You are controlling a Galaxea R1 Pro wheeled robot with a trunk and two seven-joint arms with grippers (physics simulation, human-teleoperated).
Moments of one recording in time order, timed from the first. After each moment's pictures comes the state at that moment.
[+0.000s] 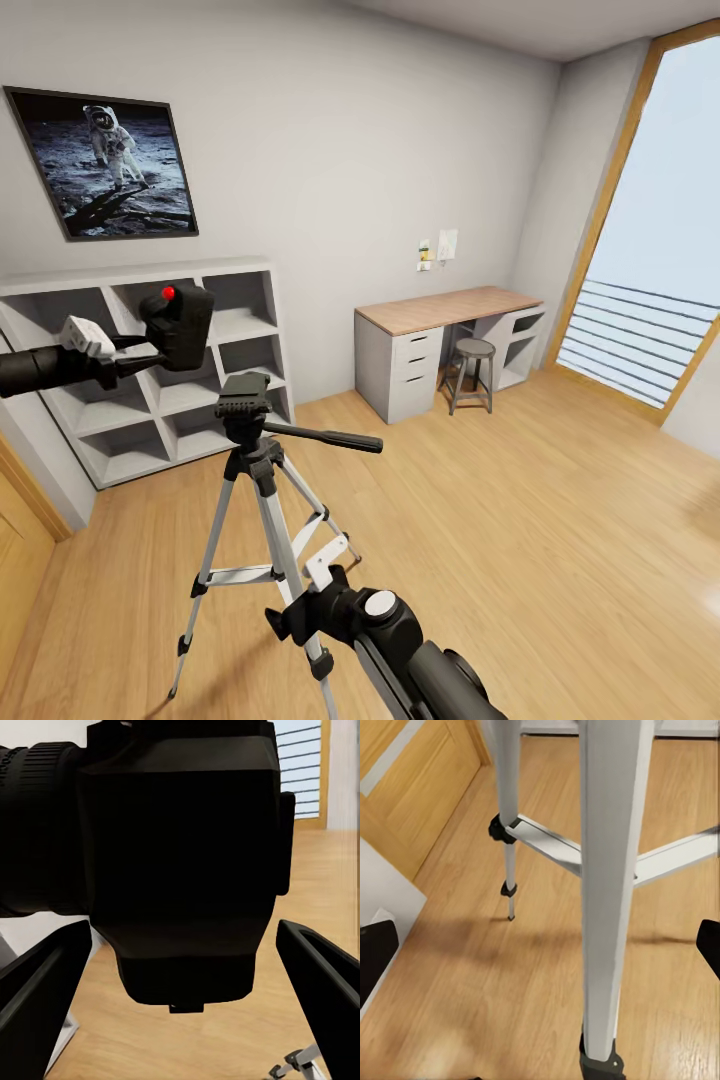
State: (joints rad) left arm -1.01 0.54 0.19 -1.12 -0.05 0.35 -1.23; right arm -0.37 0.17 0.66 -1.20 -0.09 0.56 0.17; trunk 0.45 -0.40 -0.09
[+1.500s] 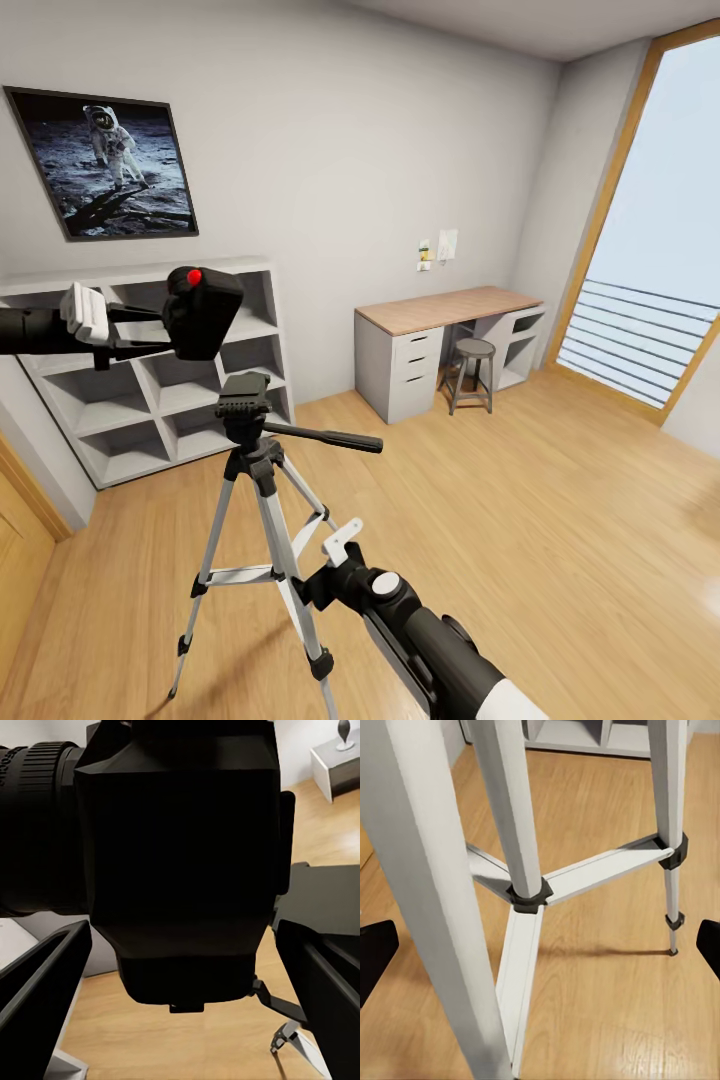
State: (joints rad) left arm -1.14 0.59 0.04 -1.23 -0.05 0.33 -1.45; right arm -0.52 0.17 0.65 -0.90 -0.11 0.34 0.11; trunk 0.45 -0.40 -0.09
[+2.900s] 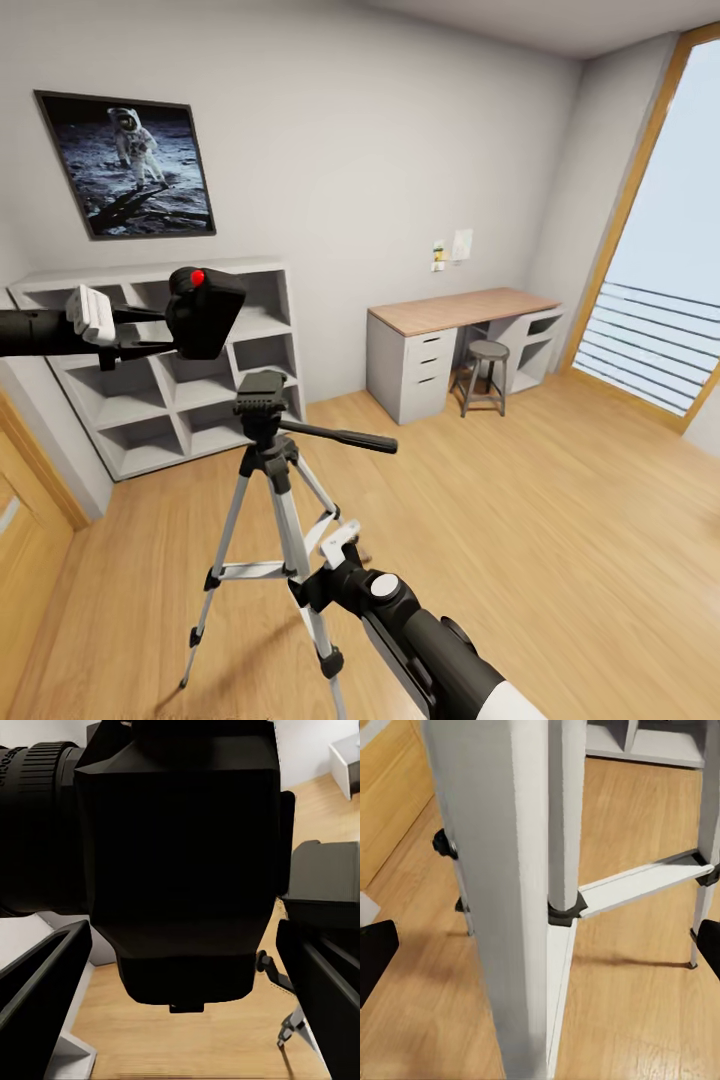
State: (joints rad) left arm -1.13 0.58 0.04 -1.23 -0.05 0.32 -1.42; right arm -0.51 0.17 0.66 -0.91 -0.11 0.34 0.13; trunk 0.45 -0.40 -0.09
